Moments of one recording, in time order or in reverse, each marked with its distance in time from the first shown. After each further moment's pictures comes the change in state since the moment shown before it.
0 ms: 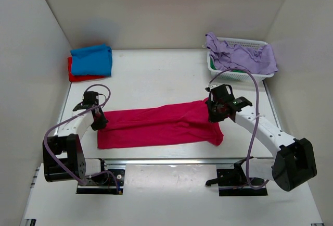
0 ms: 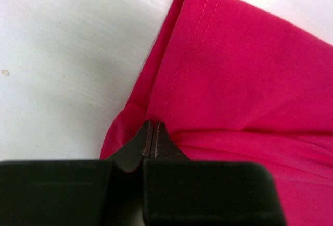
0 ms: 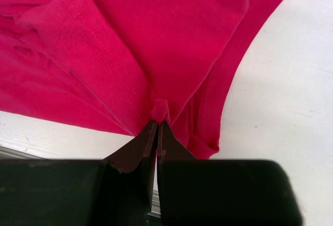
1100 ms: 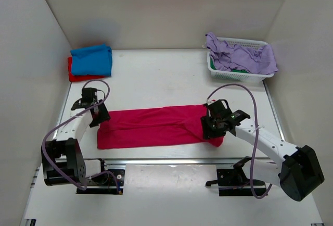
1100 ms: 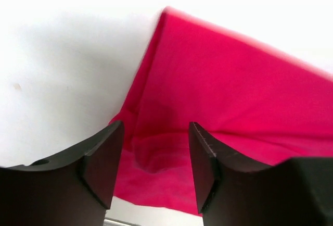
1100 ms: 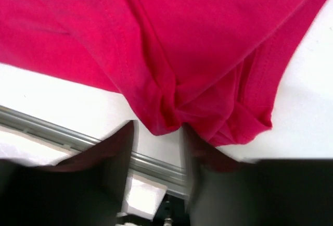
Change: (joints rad) left arm -0.003 -0.026 0.019 -0.004 0.009 0.008; right arm 0.116 -0.114 -0.209 -0.002 -0.068 0.147
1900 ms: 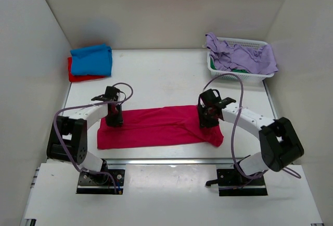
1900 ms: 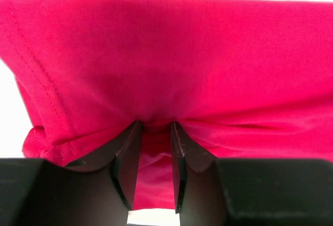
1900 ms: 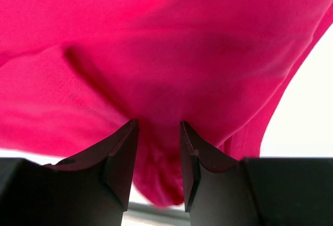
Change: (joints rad) left arm -0.262 0.207 0.086 -0.003 0.018 0.087; right arm -0.047 0.305 0.161 0.100 0.079 0.054
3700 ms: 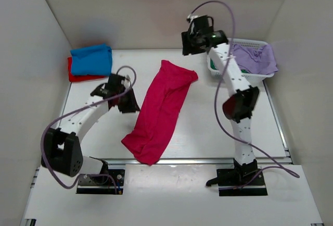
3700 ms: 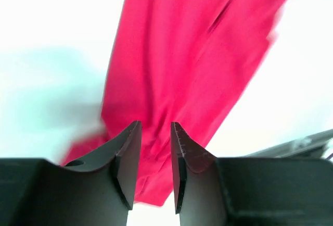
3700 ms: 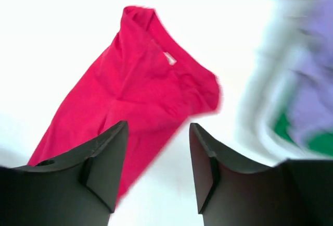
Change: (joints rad) left arm -0.154 -0.123 0.163 -0.060 0.299 -0.255; right arm -0.130 0.880 1.711 -0.388 -0.048 -0.272
